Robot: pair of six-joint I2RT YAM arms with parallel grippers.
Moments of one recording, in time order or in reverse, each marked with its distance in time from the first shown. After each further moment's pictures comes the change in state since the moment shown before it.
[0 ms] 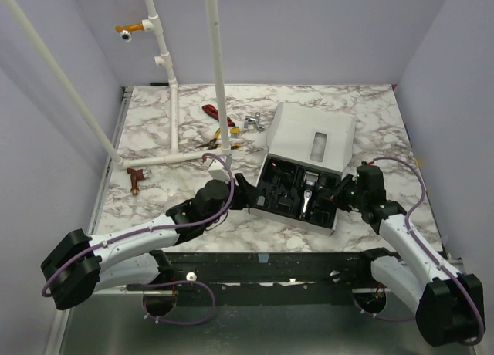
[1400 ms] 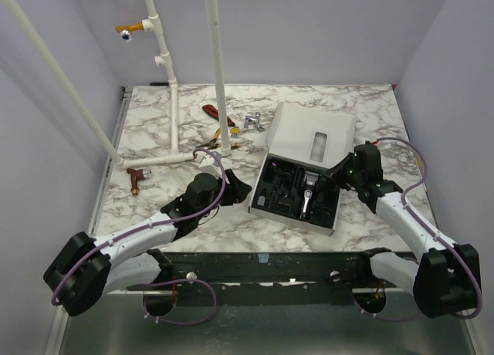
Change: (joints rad) left arm 0.206 0.019 -0.065 0.041 0.180 0.011; right arm 0.006 0.245 0.154 0.095 0.140 0.036
